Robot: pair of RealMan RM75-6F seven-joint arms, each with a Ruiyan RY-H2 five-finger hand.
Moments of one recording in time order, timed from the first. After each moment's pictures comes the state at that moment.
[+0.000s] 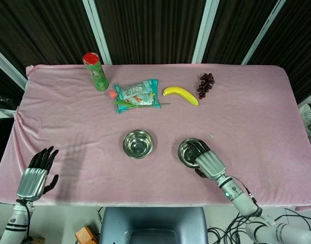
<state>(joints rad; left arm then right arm) -0.21 -1.39 0.01 -1.35 1.52 1.46 0.09 0.50 -1.56 0.06 -1.28 -1.59 1.03 -0.20</state>
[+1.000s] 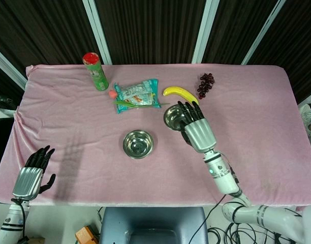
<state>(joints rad) -0.20 -1.34 -0.01 -1.38 1.52 1.43 0.02 0.66 -1.63 0.33 -1.42 -1.43 1.16 -0.53</state>
